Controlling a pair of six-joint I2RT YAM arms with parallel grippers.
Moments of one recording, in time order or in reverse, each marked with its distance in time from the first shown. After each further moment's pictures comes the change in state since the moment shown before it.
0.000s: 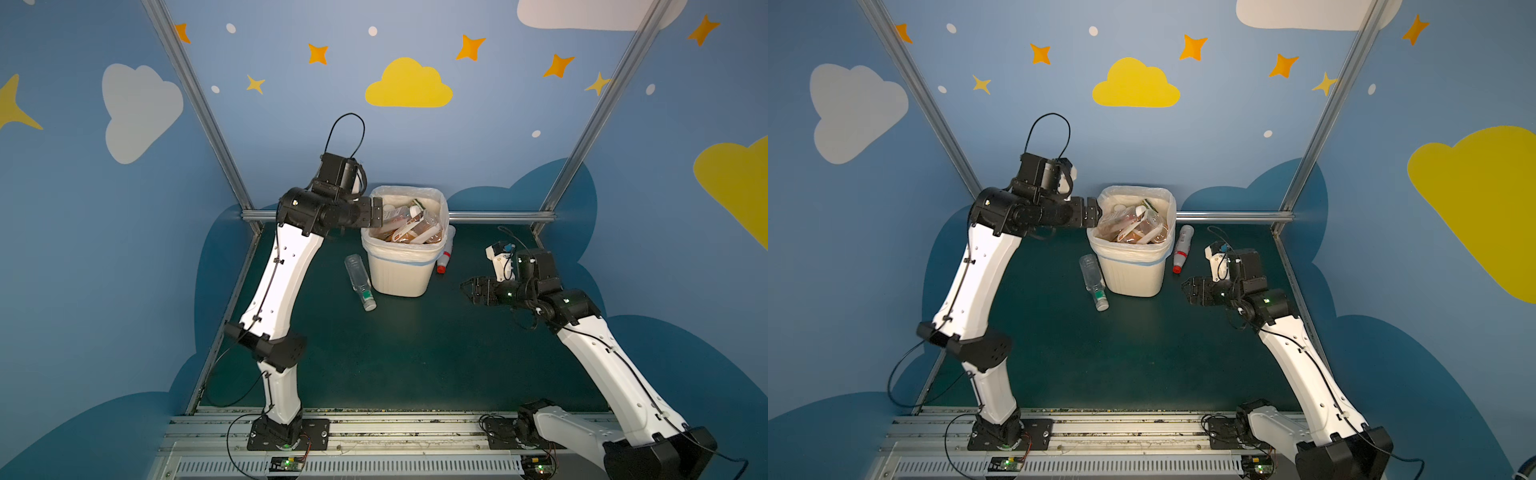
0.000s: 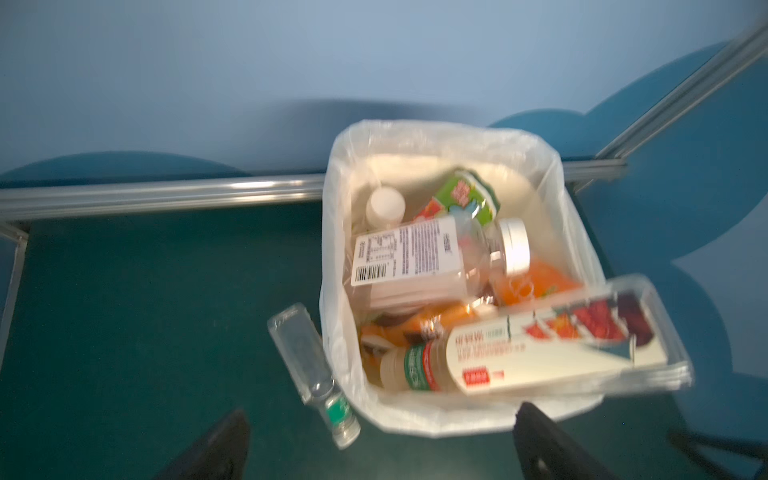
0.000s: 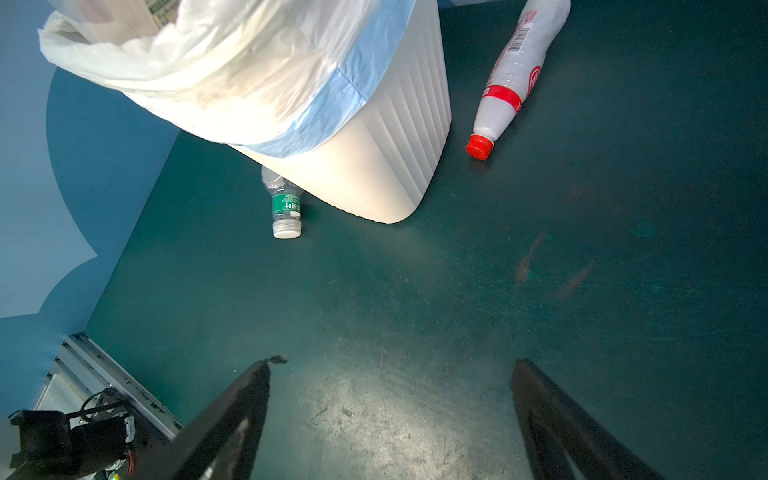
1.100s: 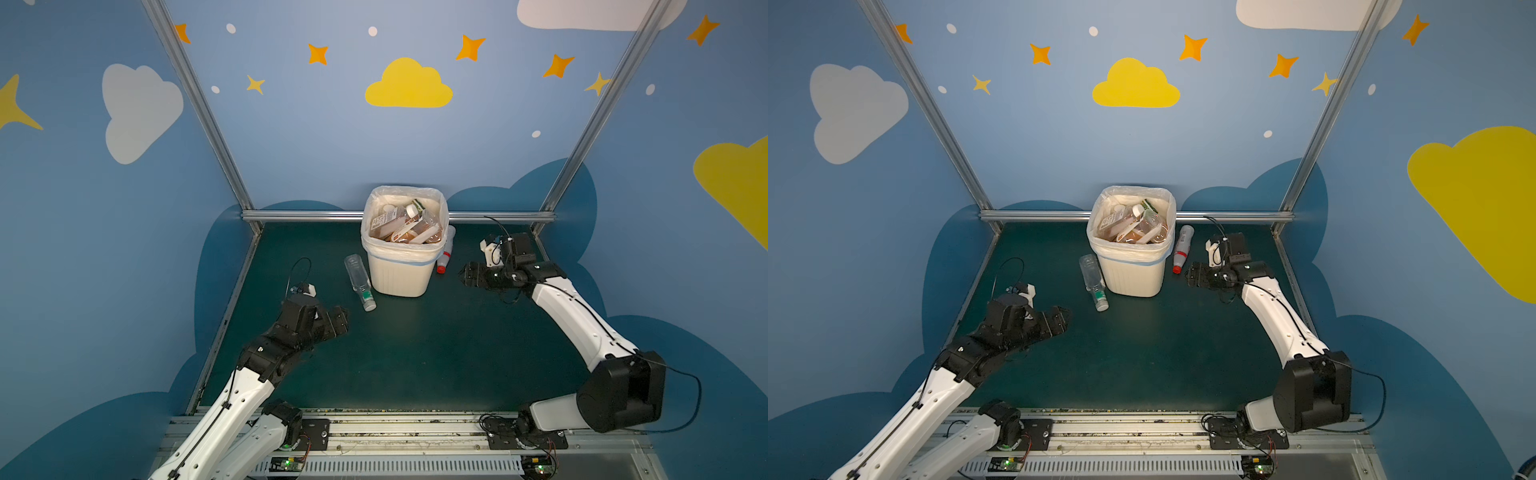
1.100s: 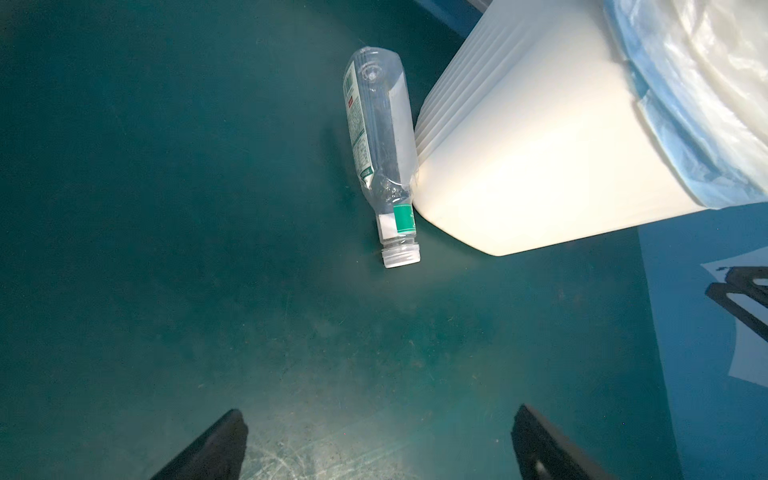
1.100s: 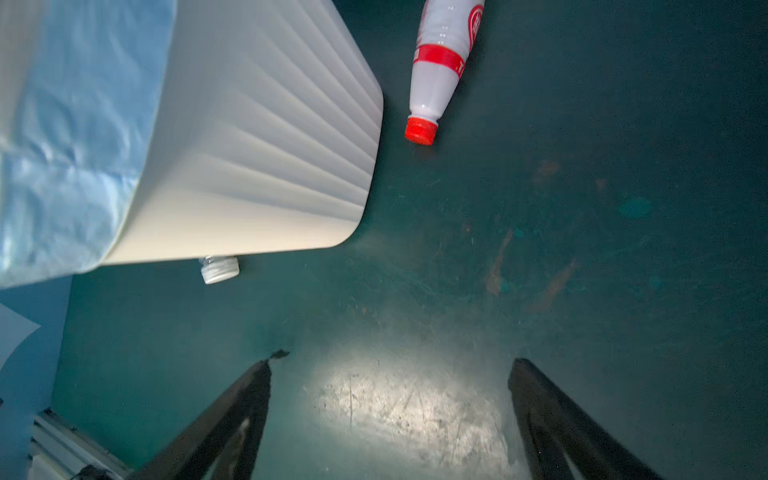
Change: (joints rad) left arm 0.024 -0.971 -1.565 0.583 0.046 -0.399; right arm -0.093 0.375 0.146 0.047 0.015 0.071
